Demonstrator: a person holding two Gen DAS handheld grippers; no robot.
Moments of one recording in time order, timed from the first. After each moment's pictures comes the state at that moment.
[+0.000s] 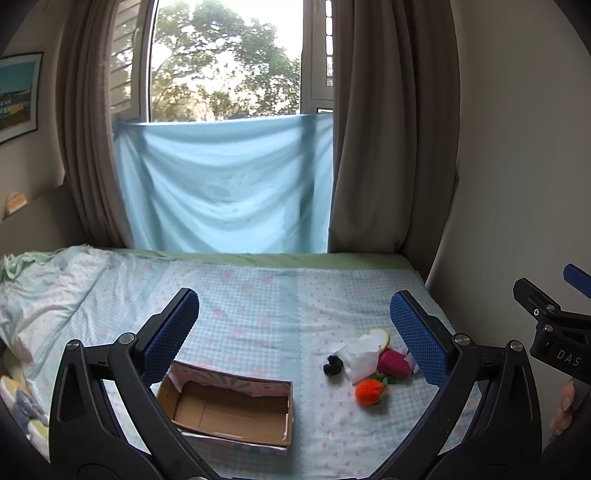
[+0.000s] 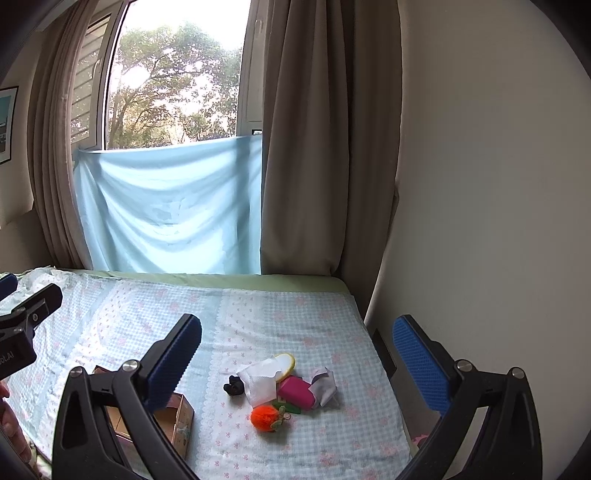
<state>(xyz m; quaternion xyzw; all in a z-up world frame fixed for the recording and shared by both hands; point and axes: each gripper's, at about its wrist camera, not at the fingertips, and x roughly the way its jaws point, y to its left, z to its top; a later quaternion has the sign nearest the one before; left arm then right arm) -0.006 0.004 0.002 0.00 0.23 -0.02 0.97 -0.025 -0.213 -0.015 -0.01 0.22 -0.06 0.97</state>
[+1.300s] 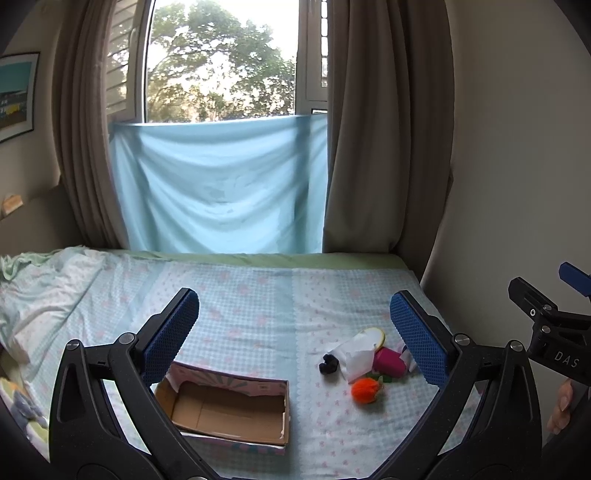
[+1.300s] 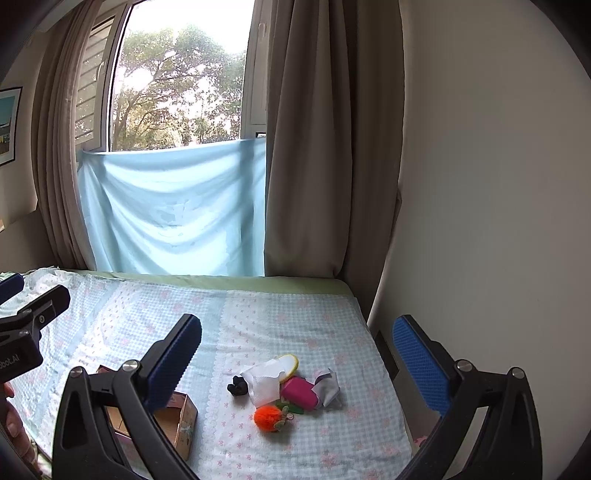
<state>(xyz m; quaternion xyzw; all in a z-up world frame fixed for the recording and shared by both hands) -0.013 0.007 0.005 0.00 0.23 -0.03 0.97 -0.029 -0.208 -0.021 -0.01 0.22 -0.05 0.97</state>
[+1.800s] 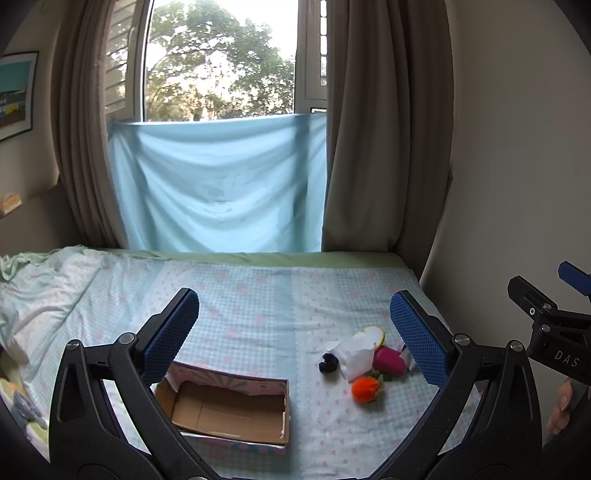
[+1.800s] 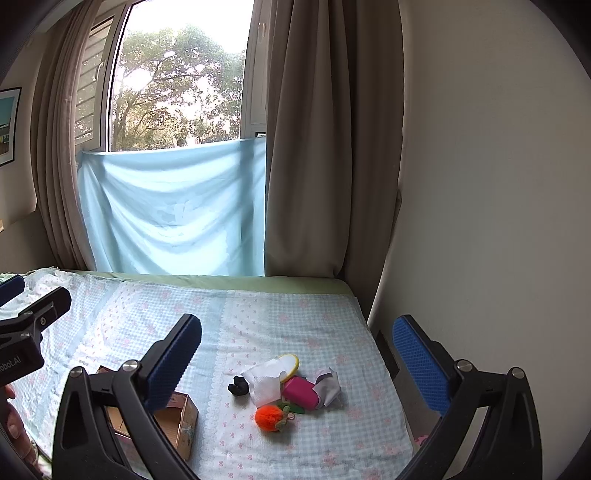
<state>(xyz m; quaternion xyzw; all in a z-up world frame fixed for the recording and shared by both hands) -0.012 0.010 0.004 -0.01 0.23 -0.03 0.97 -0.028 -0.205 -0.022 -0.01 0.22 -0.05 0.97</state>
